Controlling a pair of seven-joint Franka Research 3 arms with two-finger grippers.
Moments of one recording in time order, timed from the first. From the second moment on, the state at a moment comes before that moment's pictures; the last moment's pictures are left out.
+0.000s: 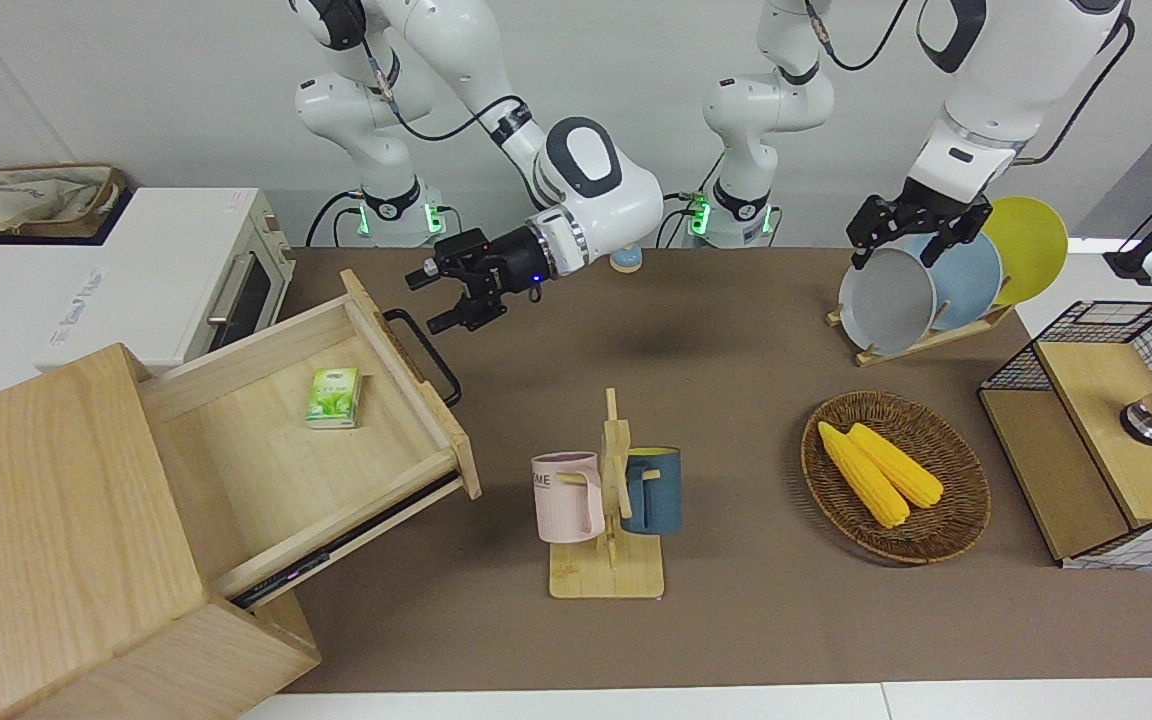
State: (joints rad) left arm 0.06 -0.02 -0.08 -1.60 -0.02 1.57 -0.04; right arm 0.34 0.34 0.48 -1.75 -1.45 1.27 0.55
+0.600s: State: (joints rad) left arm 0.06 -0.02 -0.08 -1.60 -0.02 1.57 -0.04; right arm 0.35 0.34 0.52 -1.75 -1.32 1.25 0.60
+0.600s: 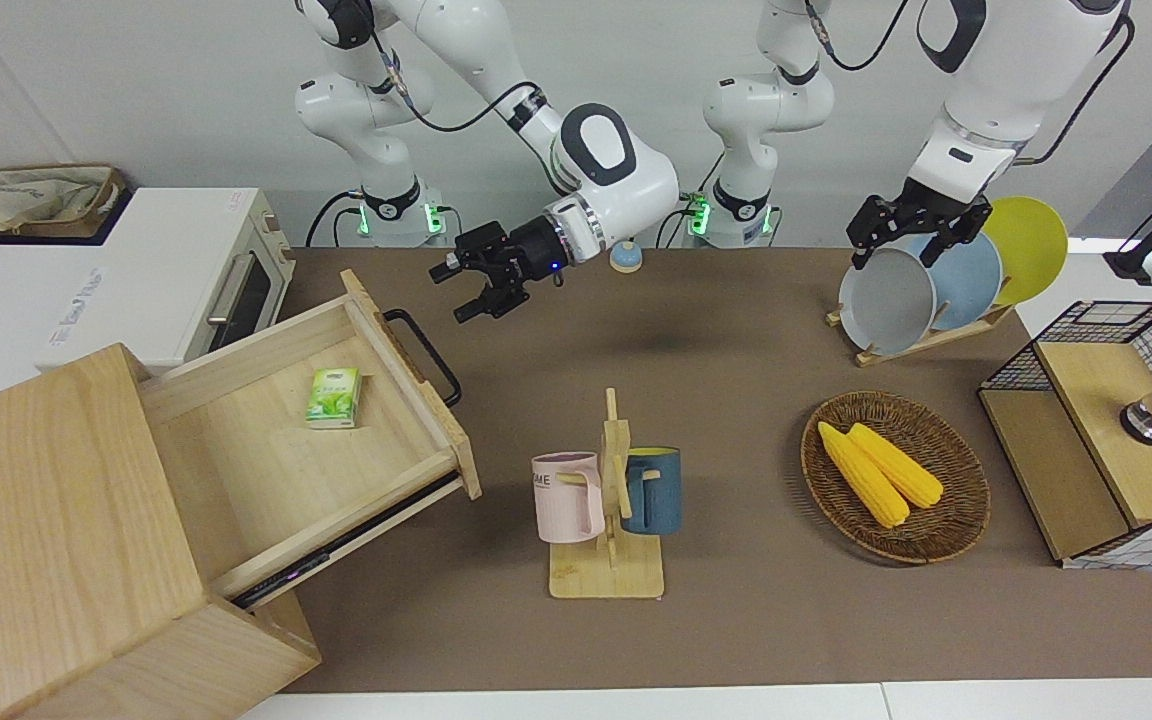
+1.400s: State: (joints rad) left arm 0.06 -0.02 -0.08 -1.60 -0.02 1.57 -0.04; right arm 0.35 0.24 0.41 -1.62 -0.80 1.46 0.55
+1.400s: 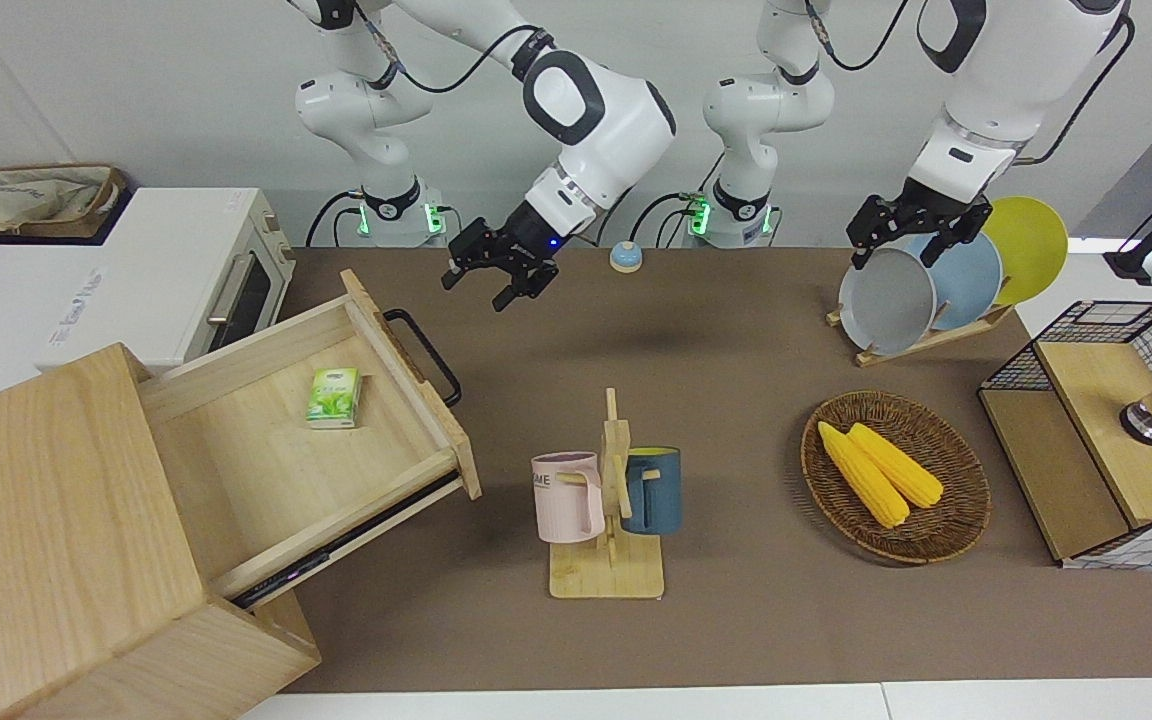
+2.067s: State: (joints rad) left arm 0.06 -0.02 -0.08 -1.60 -0.02 1.57 -0.04; right arm 0.23 0.08 0.26 -1.61 -0.37 1.56 0.33
